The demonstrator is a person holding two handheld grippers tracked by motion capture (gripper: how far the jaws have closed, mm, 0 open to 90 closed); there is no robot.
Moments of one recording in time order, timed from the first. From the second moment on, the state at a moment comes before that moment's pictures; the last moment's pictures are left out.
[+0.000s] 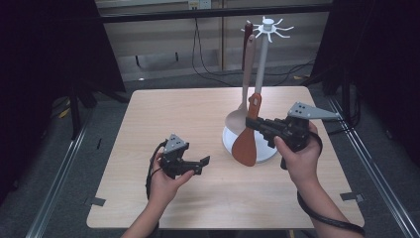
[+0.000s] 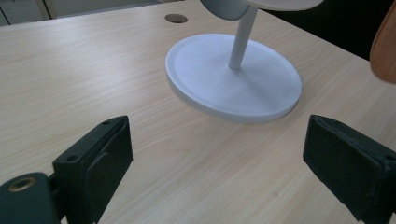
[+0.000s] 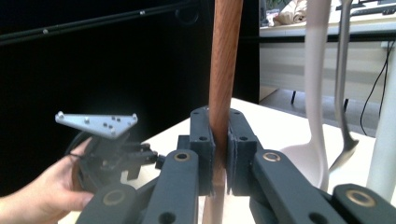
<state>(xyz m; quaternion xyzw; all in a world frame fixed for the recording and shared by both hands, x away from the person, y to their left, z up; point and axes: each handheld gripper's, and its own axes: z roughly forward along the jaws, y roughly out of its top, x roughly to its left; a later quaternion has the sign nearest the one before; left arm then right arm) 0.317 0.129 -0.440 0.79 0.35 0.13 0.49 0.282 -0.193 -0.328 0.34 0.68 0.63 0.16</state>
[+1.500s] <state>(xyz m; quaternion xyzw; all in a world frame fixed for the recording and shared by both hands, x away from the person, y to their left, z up) 0.315 0.131 -0.440 0.79 0.35 0.13 0.49 0.309 -0.204 -0.273 0.33 0.67 0.64 0.17</state>
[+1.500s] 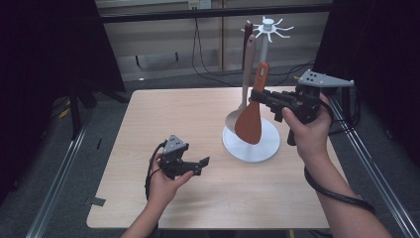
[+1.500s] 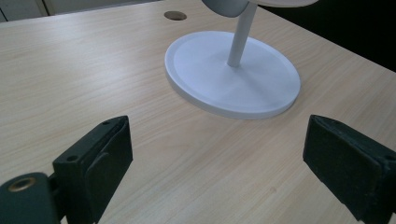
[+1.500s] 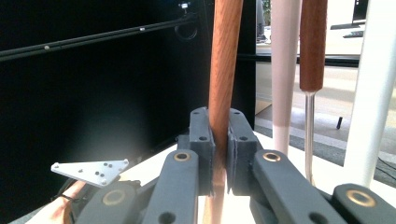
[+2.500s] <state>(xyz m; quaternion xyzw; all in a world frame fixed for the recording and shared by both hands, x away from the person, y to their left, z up) 0.316 0.133 -0.439 0.79 0.35 0.13 0.49 0.333 -0.216 -0.239 0.33 0.66 0.65 0.19</state>
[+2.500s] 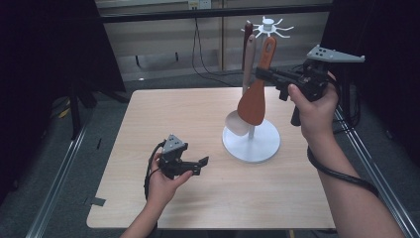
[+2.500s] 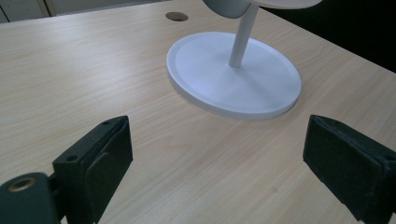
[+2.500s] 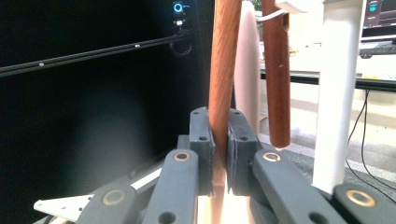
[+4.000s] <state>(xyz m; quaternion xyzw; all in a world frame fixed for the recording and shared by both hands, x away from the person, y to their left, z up) 0.313 0.132 -0.440 0.80 0.34 0.13 0.48 0.360 -0.232 -0.255 0.38 0.61 0.68 0.15</state>
